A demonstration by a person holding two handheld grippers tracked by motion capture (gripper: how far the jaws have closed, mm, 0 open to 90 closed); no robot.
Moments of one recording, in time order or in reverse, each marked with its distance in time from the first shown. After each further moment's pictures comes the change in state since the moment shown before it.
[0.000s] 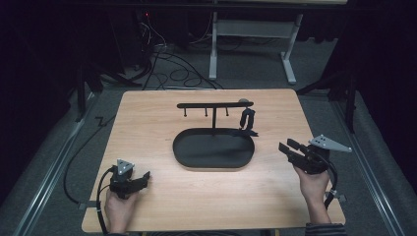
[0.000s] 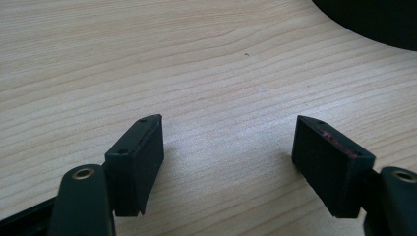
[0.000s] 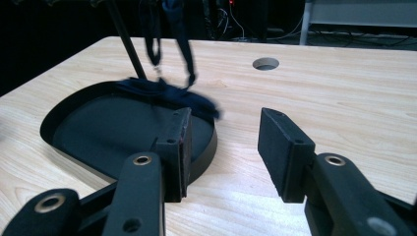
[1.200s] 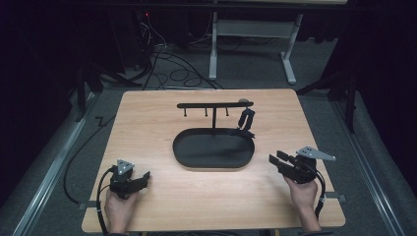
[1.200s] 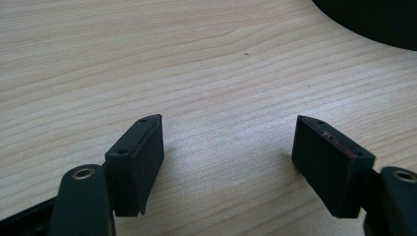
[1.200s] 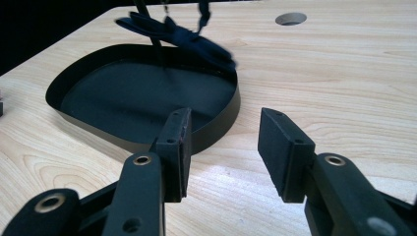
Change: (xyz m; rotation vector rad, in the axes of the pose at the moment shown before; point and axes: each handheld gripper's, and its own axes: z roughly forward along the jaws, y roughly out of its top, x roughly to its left) left arm 0.000 0.000 0.000 -0.001 0.001 0.000; right arm 0.011 -0.038 0.021 0.073 0.047 0.038
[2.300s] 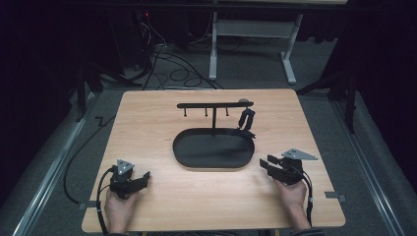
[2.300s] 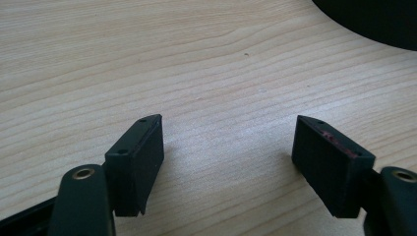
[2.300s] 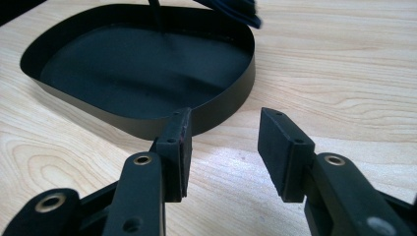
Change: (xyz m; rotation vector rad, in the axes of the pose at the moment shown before) left arm 0.000 0.000 0.000 0.001 0.000 0.000; right arm 0.009 -0.016 0.033 0.088 -0.014 -0.029
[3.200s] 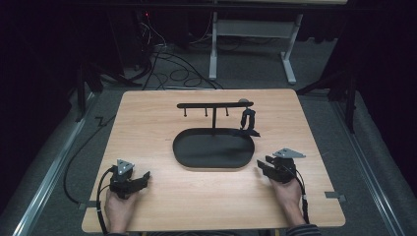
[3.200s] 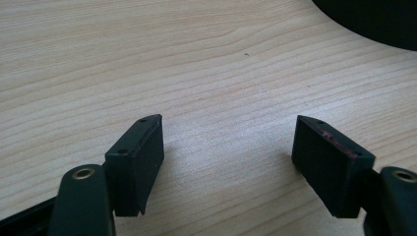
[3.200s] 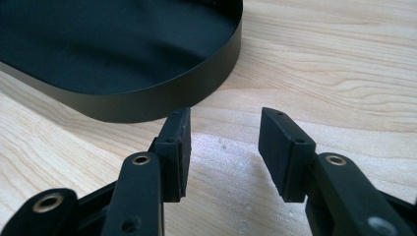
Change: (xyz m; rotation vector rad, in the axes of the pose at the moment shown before) left arm 0.000 0.000 0.000 0.000 0.000 -0.001; right arm 0.000 -0.005 0.026 0.091 -0.094 -0.064
